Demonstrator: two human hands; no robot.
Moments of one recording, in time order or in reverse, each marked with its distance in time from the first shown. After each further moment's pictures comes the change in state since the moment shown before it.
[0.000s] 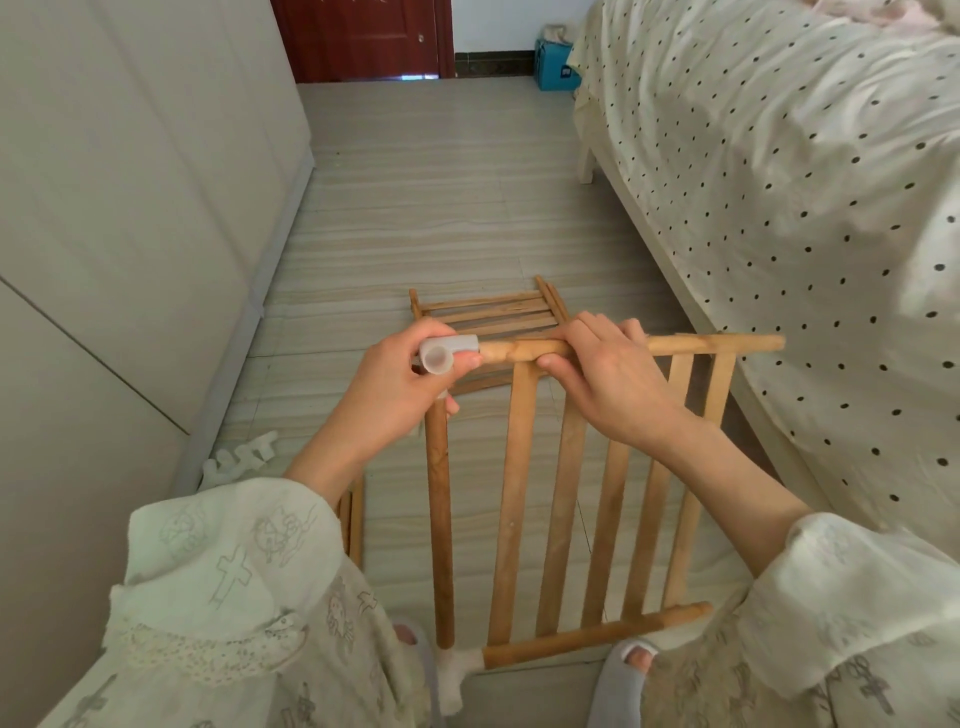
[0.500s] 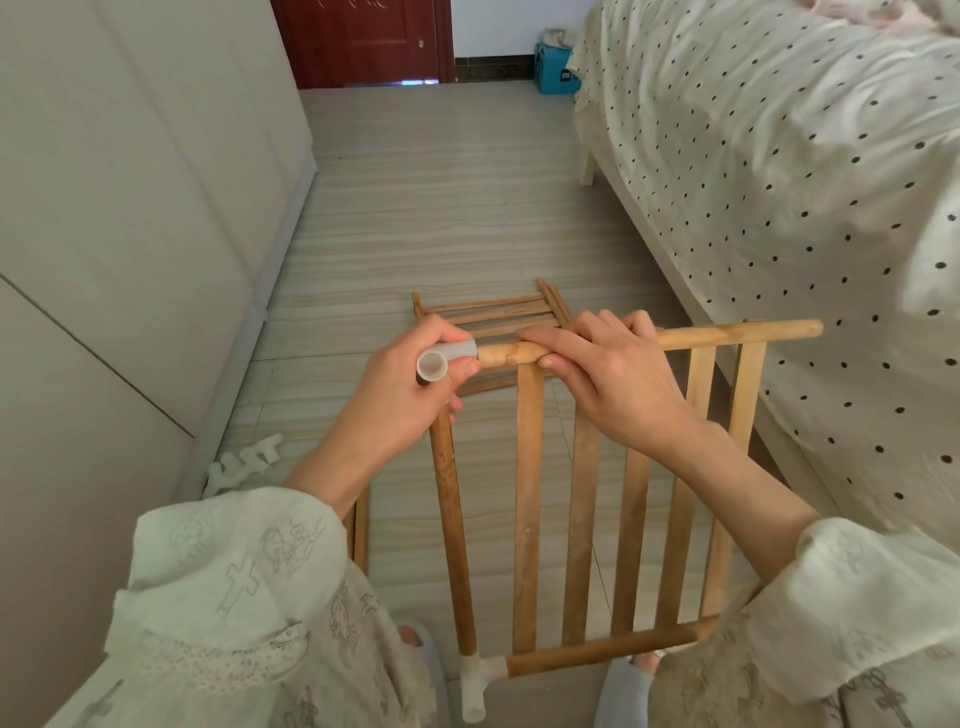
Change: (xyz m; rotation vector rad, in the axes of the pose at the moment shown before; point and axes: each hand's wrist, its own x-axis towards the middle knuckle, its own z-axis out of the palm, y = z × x) left_hand -0.008 -0.002 -0.001 0.027 0.019 0.119; right_hand -0.002 -0.005 -0.007 -0.070 0.106 -0.108
